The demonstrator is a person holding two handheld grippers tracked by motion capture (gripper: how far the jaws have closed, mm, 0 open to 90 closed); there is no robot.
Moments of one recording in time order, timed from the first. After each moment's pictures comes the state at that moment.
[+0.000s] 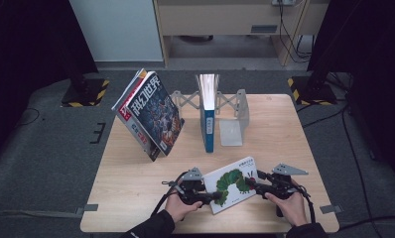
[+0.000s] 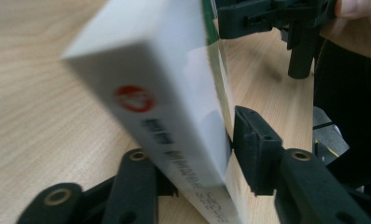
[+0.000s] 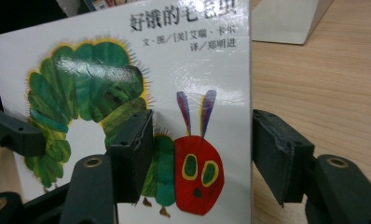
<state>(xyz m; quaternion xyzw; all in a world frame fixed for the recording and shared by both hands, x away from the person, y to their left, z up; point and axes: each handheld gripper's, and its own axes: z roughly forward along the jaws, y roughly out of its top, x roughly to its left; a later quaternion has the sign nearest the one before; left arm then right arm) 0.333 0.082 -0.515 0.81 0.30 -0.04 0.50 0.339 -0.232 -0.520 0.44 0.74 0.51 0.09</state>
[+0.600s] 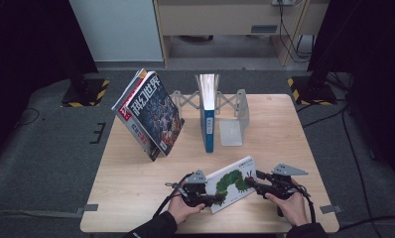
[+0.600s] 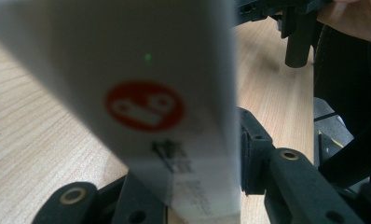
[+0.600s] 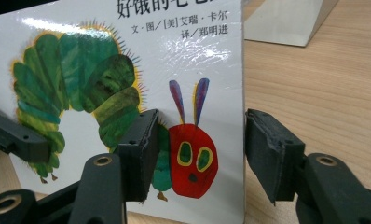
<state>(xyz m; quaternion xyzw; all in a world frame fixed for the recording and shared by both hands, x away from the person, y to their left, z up) 0.329 0.072 -0.523 0.82 0.29 -0.05 0.49 0.339 -0.232 -0.520 0.42 0.75 0.50 0.10</state>
